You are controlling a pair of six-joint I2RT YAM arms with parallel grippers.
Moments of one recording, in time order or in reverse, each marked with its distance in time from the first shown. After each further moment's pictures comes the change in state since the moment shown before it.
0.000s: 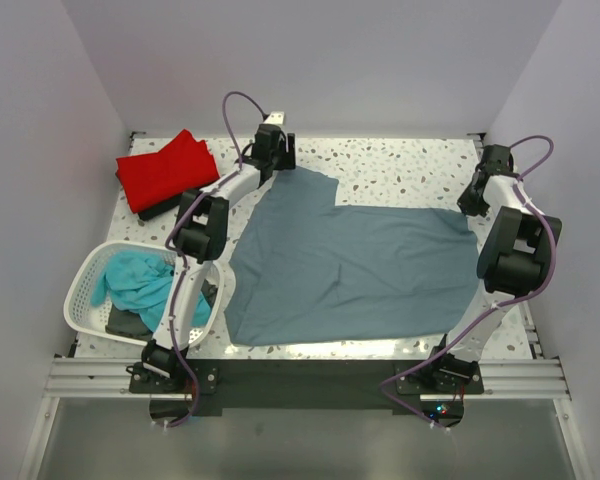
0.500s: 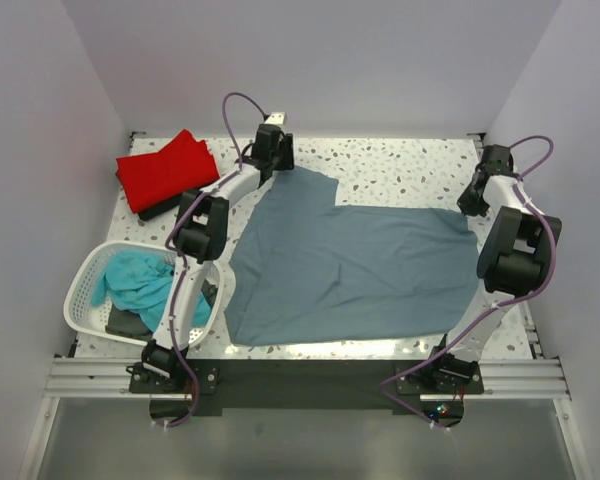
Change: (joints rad) left arm 0.000 0.000 0.000 0.000 0.040 -0.025; right arm 0.000 0.001 0.000 0.000 0.000 0.001
